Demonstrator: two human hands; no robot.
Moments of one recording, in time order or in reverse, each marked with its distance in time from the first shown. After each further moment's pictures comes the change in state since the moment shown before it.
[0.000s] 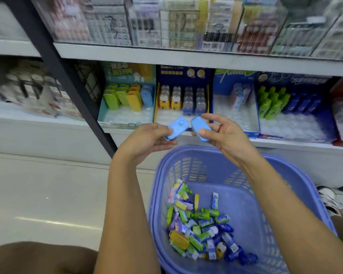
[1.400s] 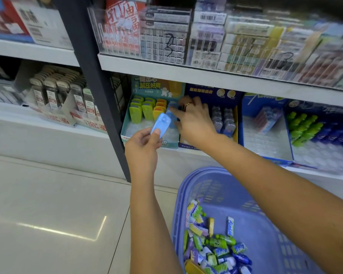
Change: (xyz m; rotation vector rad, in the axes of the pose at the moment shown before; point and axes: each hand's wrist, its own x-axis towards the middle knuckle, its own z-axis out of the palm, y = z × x) left_hand 0.020 -0.010 -0.050 -0.153 0.686 0.366; right_hand 0.131 -0.003 0.114 -1.725 0.058 -0.523
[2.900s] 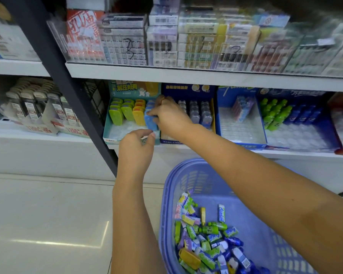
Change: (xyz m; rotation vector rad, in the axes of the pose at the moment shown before) left_hand -0.021 0.022 0.006 0.738 -0.232 0.317; right_hand 0.003 -0.003 -0.015 0.236 -0.106 0.017
